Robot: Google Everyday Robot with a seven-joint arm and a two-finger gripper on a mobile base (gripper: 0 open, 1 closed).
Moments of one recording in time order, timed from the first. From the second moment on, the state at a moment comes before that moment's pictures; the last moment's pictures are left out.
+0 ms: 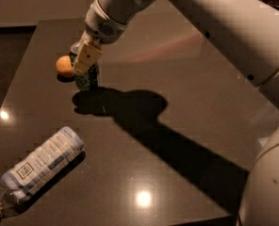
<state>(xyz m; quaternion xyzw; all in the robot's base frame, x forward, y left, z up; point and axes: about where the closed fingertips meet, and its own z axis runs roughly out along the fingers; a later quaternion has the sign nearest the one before) 0.590 0.124 0.948 -0.67 0.66 0.19 0.28</state>
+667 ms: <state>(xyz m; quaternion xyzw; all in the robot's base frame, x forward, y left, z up) 0.606 0.135 0.930 -0.67 0.67 0.17 0.27</state>
